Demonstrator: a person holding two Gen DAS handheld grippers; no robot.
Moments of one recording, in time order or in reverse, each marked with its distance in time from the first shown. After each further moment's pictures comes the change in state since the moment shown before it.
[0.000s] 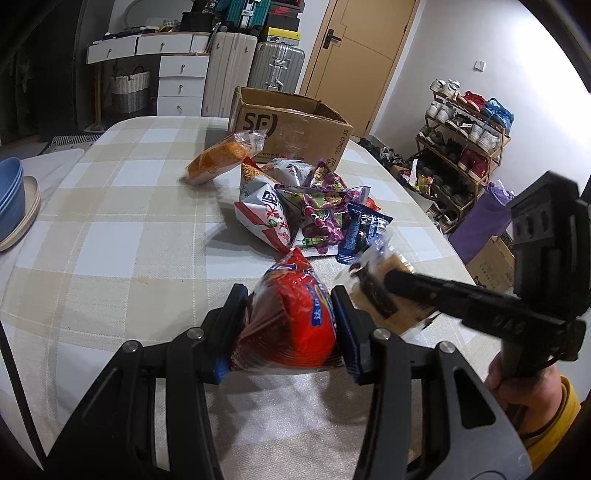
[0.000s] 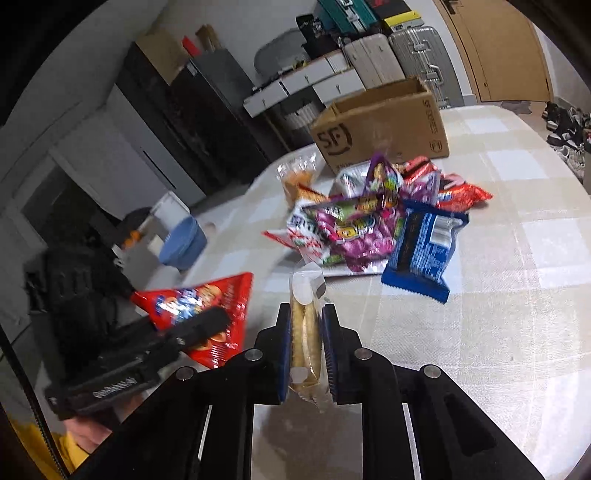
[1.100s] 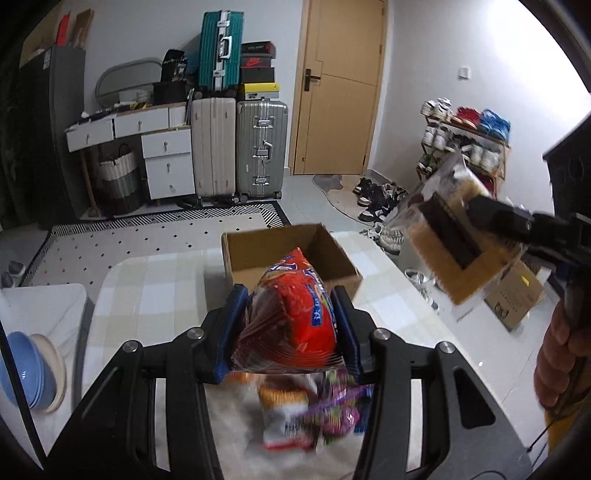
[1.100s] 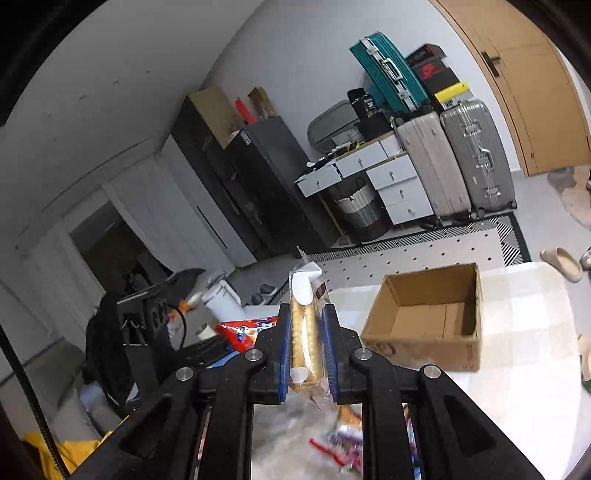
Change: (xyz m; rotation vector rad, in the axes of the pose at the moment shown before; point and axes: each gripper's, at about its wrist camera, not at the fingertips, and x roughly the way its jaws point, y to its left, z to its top) left arm -0.019 -0.041 0.245 0.161 -0.145 0.057; right arm -0.045 0.005 0.269 -0.057 -0.209 0.199
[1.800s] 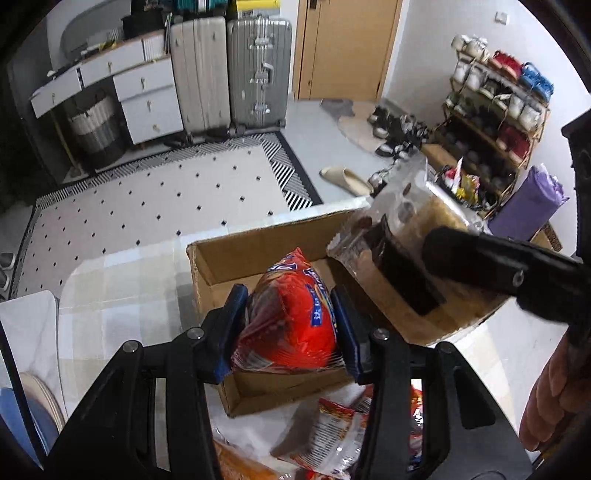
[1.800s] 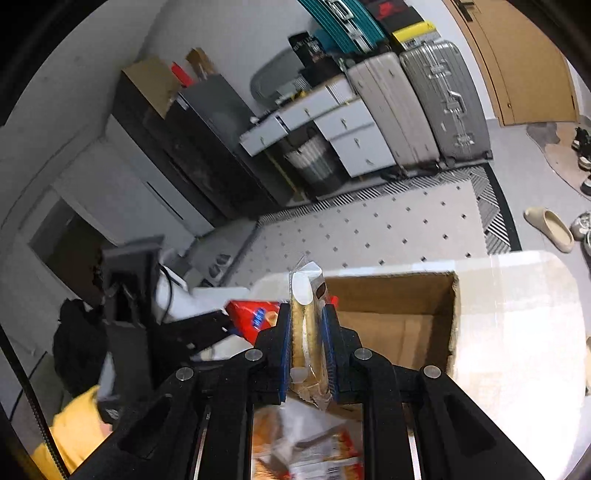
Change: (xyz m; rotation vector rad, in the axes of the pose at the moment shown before) left arm 0.245 0.001 0.084 0.022 0.351 0.022; right arm 0.160 -0.133 0.043 0.087 0.231 -0.162
